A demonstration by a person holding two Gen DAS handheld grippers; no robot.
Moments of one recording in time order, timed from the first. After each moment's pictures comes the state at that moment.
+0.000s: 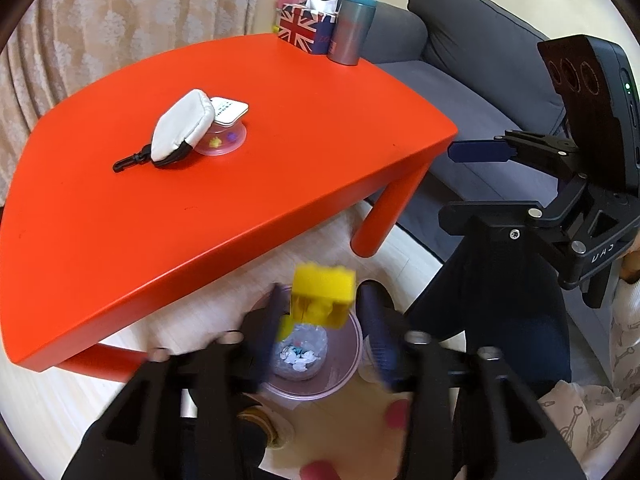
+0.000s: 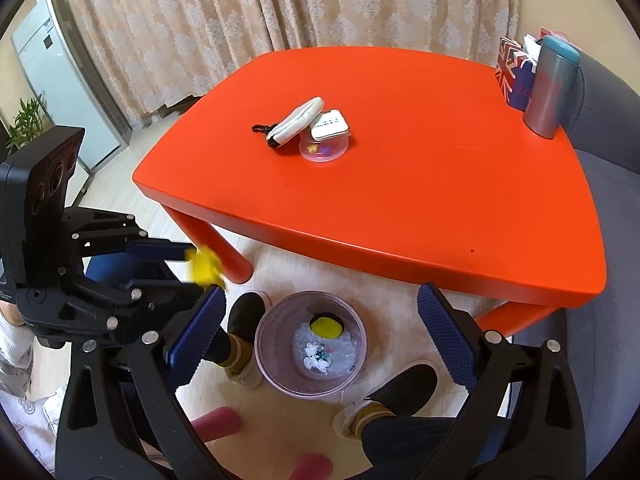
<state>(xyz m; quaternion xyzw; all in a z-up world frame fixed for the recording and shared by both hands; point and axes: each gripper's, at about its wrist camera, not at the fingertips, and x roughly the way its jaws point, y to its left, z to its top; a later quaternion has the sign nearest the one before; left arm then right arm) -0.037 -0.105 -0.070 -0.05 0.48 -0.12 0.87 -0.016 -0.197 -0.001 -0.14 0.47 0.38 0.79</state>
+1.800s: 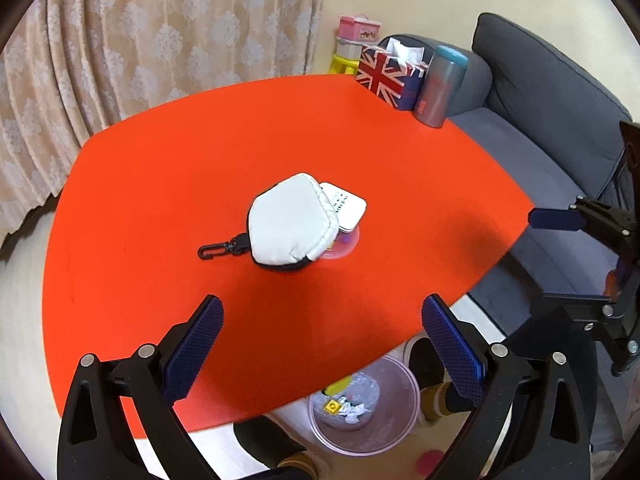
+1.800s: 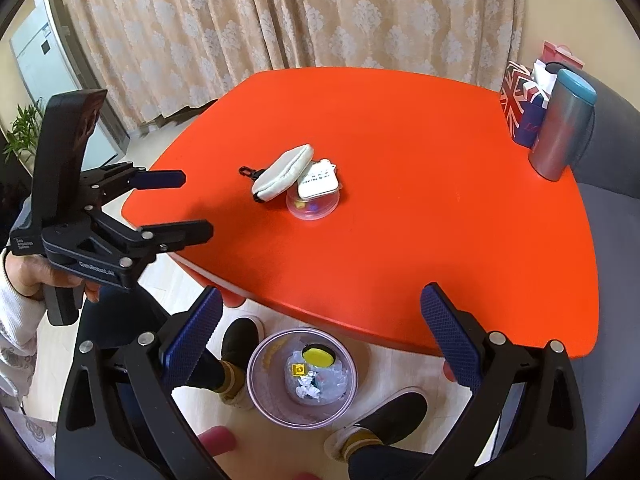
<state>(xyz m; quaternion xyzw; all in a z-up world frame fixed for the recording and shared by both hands) 0.043 -0.033 -0.047 -0.05 0.45 -0.02 0.89 0.035 -0.162 0.018 -0.14 0.45 0.38 0.79</state>
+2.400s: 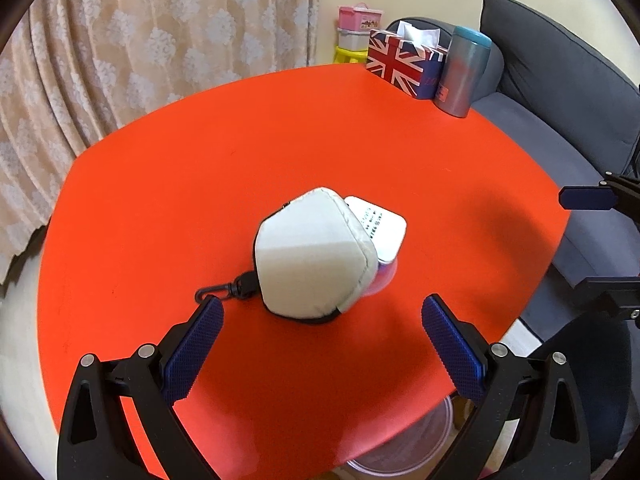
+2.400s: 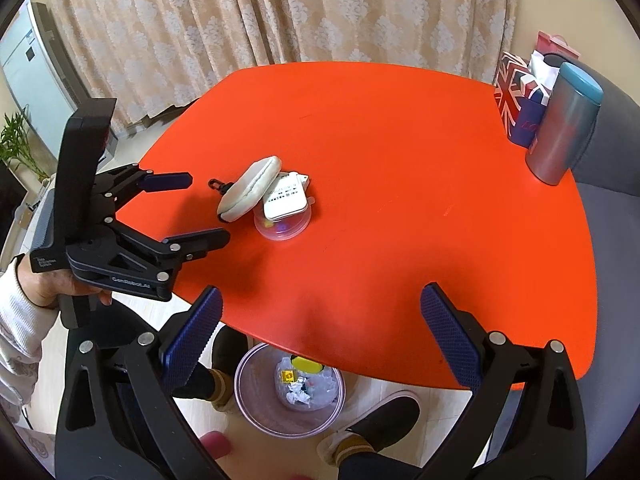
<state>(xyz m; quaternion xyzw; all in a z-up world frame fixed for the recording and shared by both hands) 0.085 -0.026 -0.071 -0.01 0.46 -0.01 0.89 0.075 -0.152 0.009 -0.14 0.47 0.36 0.79</state>
